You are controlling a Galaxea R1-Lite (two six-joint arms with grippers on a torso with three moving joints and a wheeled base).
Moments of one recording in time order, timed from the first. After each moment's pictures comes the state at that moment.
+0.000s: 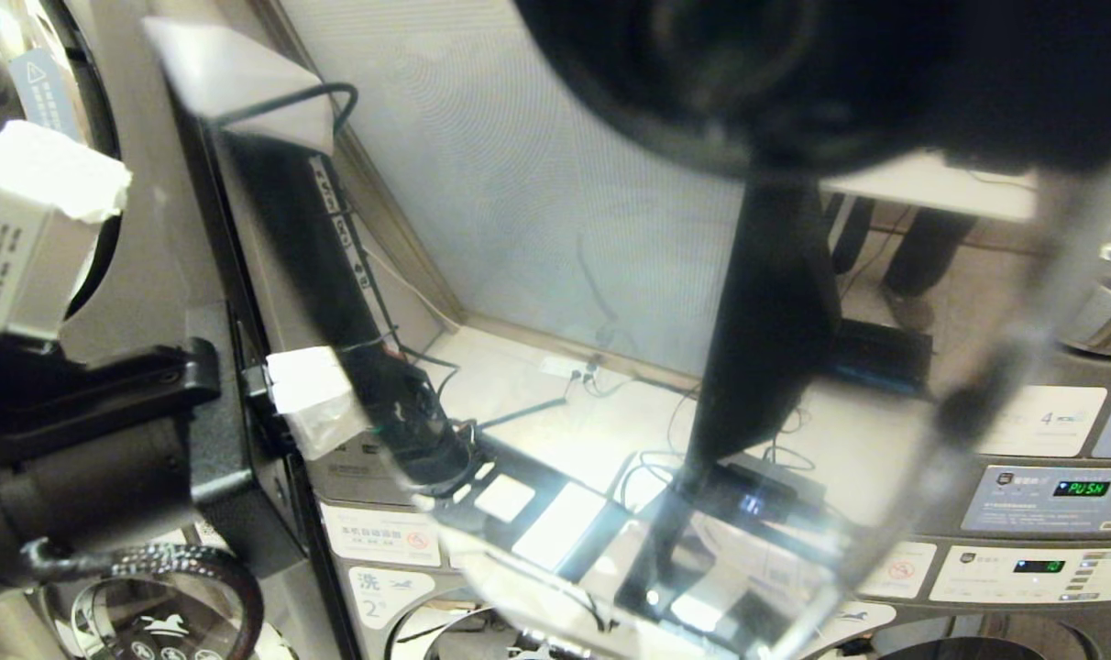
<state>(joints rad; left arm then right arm) -0.67 1.22 -0.69 -0.59 -0.31 0.18 0.01 0.00 0.00 0.00 0.00 -0.01</state>
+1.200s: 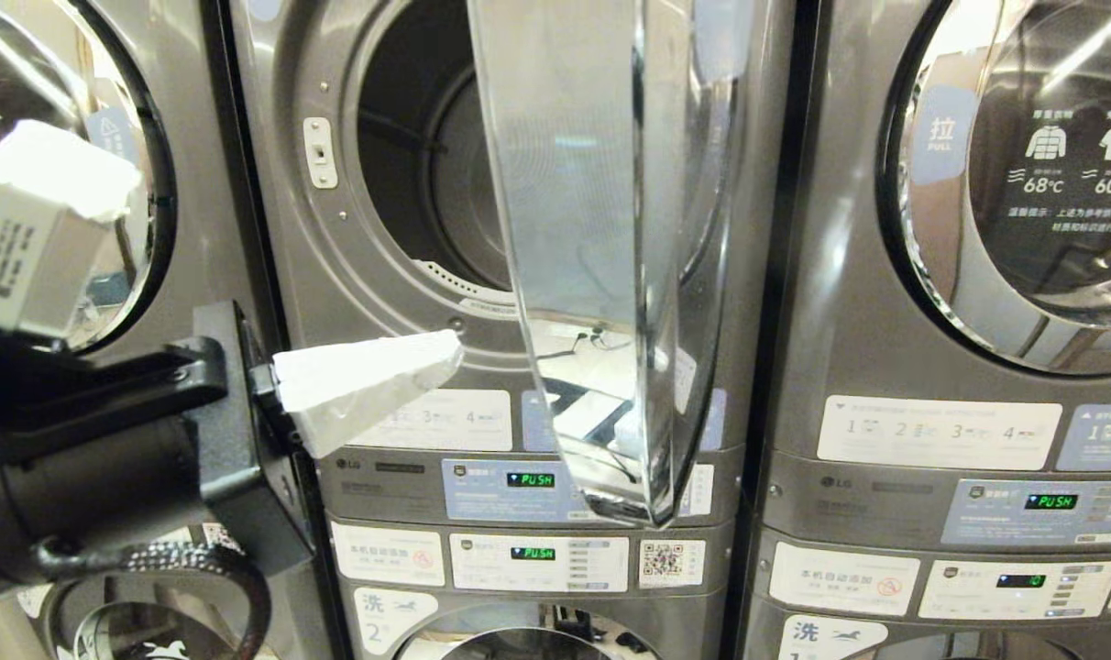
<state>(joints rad) -0.67 1.23 -0.69 -0.60 -0.32 0.18 0.01 0.00 0.00 0.00 0.00 -0.01</state>
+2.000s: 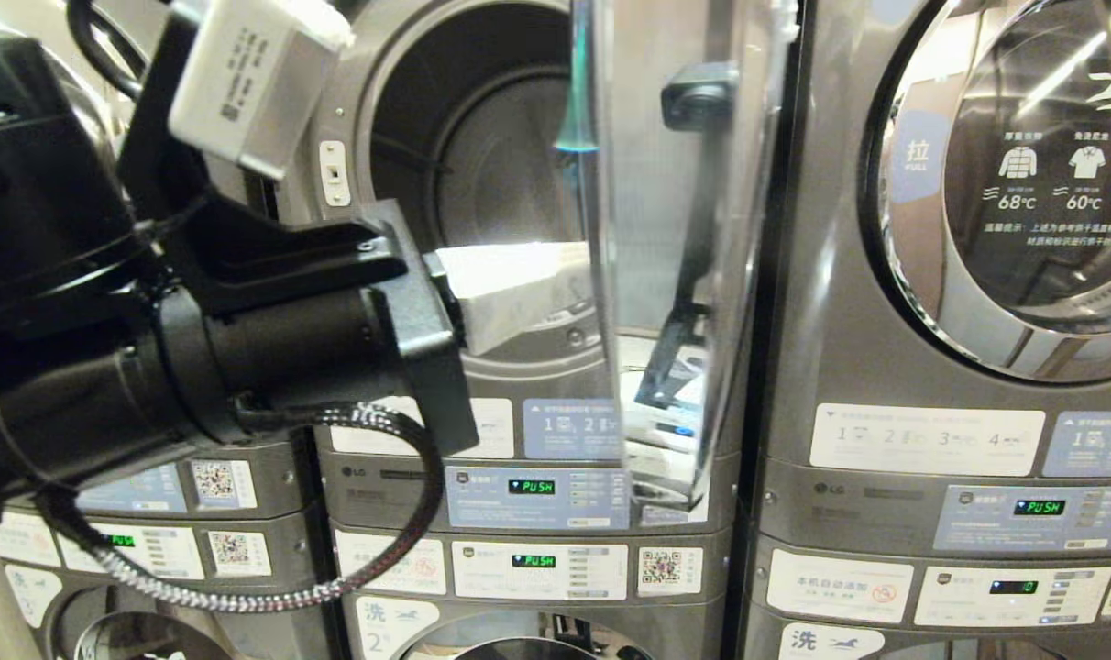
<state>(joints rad) -0.78 1.45 -0.97 -0.60 -0.40 0.18 0.01 0.00 0.00 0.00 0.00 -0.01</state>
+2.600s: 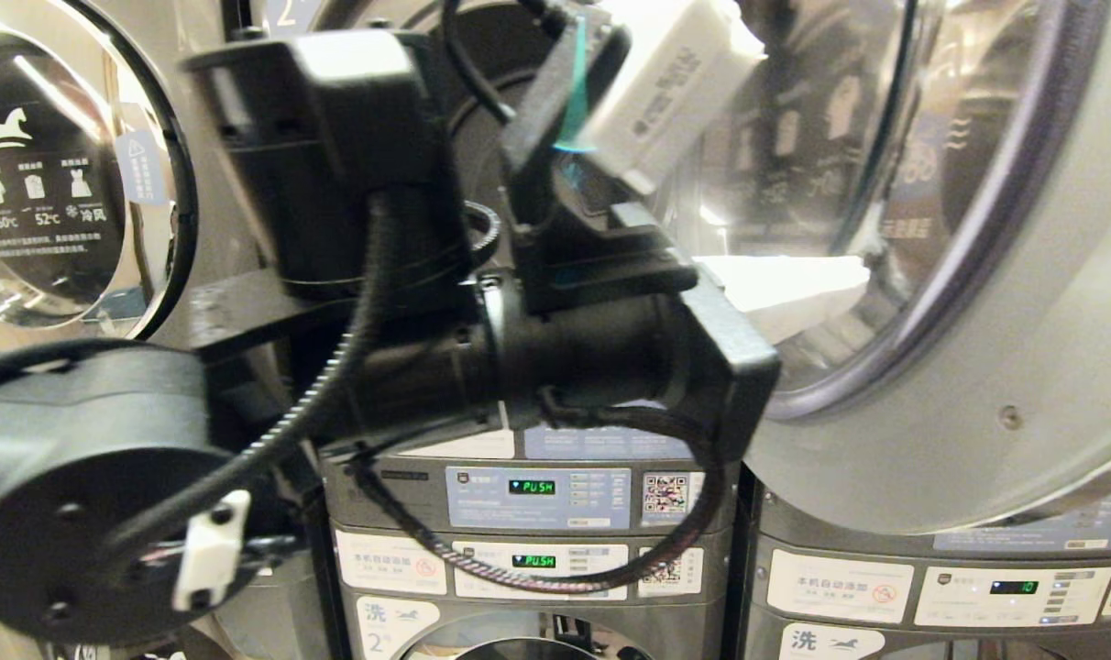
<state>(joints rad) -0.95 1.73 -1.23 -0.62 -0.41 0.20 0.01 0.00 0.00 0.00 0.00 -0.01</state>
